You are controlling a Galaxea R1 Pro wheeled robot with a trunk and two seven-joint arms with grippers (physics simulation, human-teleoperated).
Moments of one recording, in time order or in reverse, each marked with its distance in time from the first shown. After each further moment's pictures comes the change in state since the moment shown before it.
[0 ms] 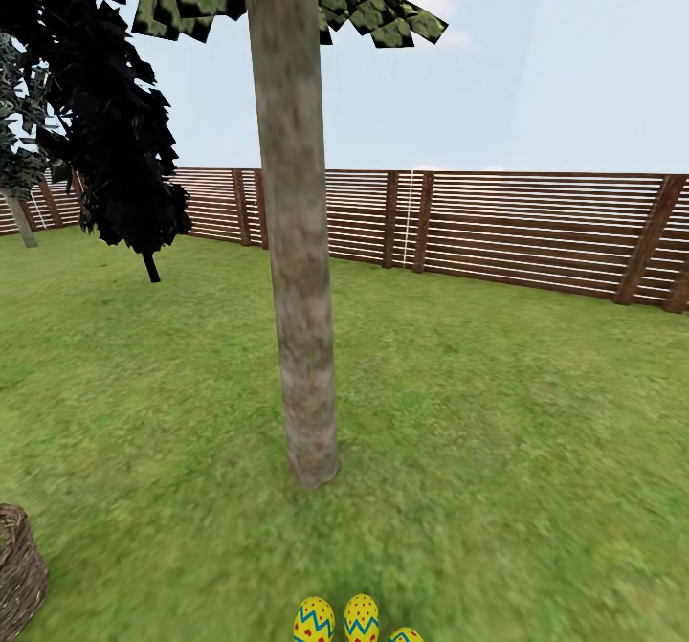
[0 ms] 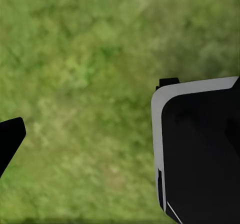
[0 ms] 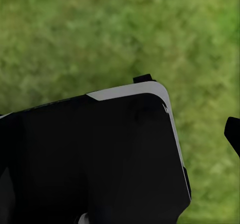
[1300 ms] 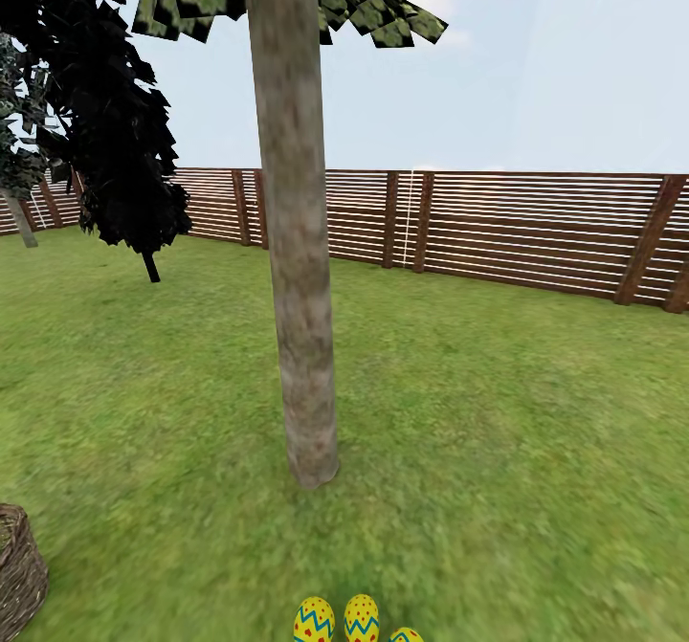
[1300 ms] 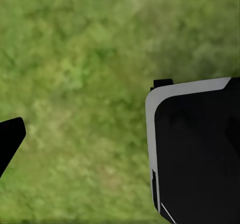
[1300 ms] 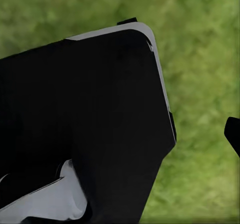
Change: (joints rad) left arm 0.000 -0.012 0.000 -0.005 -0.006 0.003 -0.003; right arm 0.001 -0.002 -0.004 0.166 -0.004 0.000 -0.001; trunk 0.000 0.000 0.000
